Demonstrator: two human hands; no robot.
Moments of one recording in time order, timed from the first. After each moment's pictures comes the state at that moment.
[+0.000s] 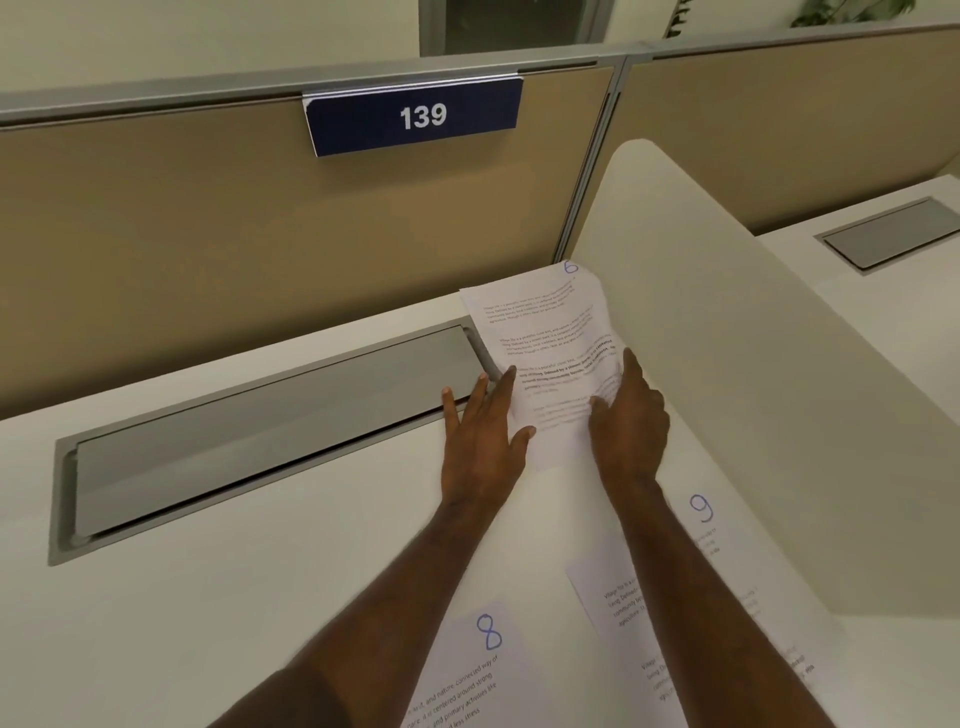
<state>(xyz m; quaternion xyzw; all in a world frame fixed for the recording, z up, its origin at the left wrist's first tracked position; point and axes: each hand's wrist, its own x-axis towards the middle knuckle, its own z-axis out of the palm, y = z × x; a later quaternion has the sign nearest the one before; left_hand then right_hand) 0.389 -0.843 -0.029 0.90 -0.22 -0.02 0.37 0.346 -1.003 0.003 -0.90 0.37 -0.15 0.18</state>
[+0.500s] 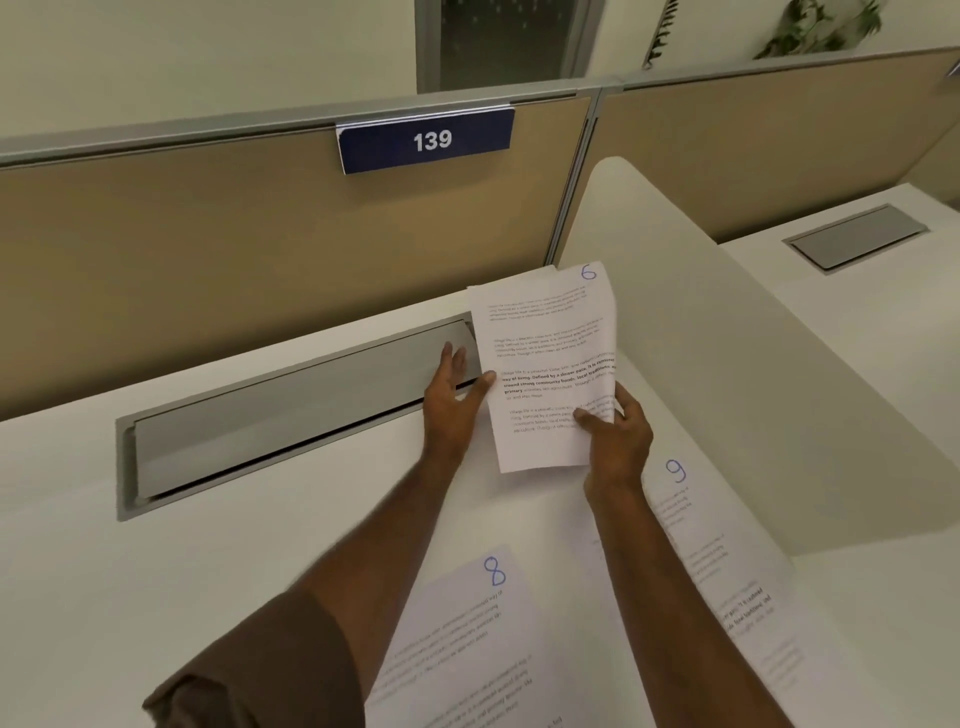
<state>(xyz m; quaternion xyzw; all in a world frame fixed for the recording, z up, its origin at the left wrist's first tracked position) 0.397 -0.806 0.004 0.68 -0.04 -0.14 0.71 0.292 -0.946 0.038 -0.53 0.42 -0.28 0.68</state>
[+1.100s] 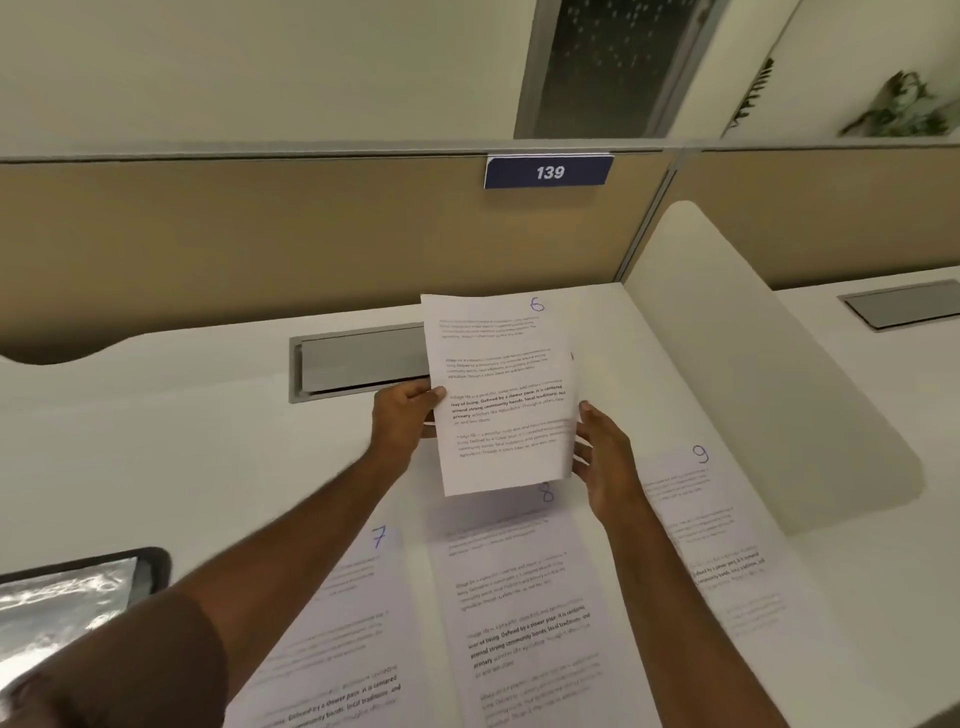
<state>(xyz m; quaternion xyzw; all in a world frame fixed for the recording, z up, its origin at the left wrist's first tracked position) 0.304 -0.606 0.085 0.66 0.10 -0.14 0.73 0.208 -0.835 0.104 -0.56 0.36 -0.03 0.74</state>
